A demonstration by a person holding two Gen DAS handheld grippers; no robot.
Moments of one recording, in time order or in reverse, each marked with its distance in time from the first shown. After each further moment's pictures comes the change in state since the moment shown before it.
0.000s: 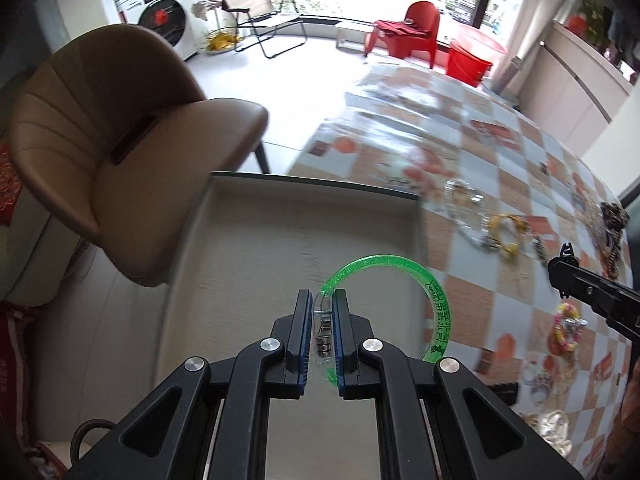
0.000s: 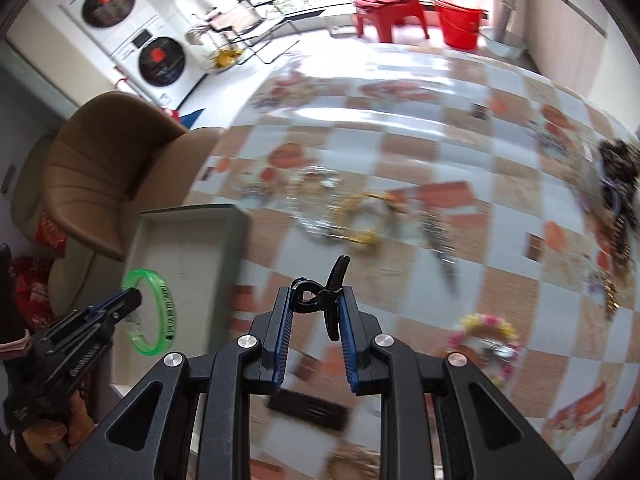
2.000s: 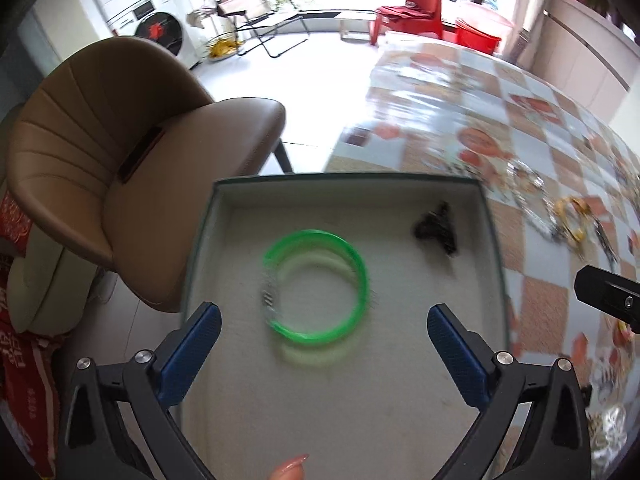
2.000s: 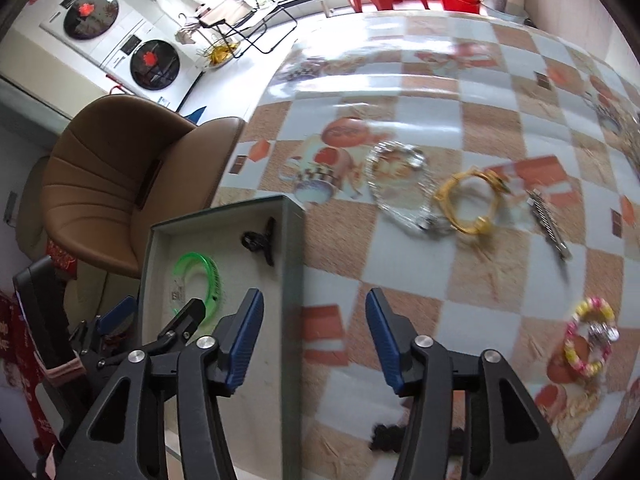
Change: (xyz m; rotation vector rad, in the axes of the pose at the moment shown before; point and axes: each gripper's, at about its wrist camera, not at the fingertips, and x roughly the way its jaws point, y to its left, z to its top) left arm 0.047 0.018 0.007 0.115 0.012 0.084; right arm 0.037 0.025 -0.008 0.145 0.048 0.010
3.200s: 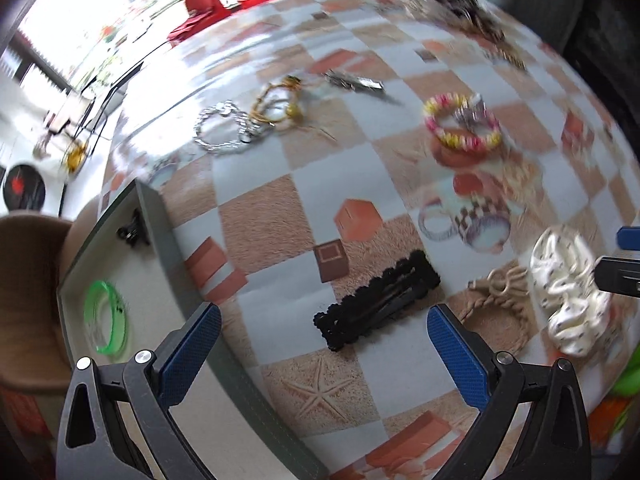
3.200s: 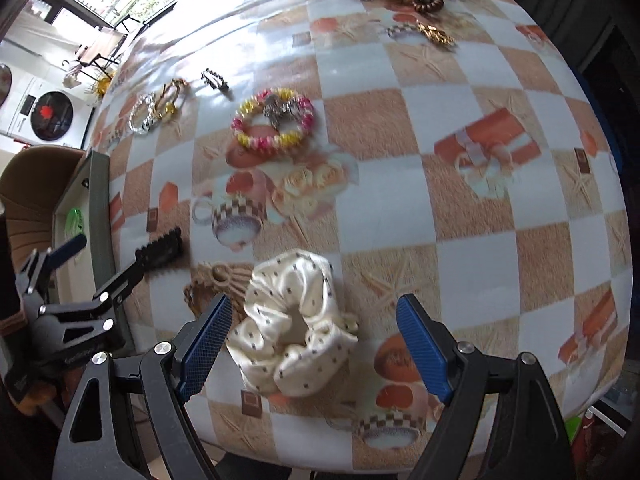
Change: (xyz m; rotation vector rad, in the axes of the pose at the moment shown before) left arm -0.044 -0.188 -0.080 0.667 0.038 -0.177; right arm -0.095 -0.181 -0.159 0.323 0.077 -0.228
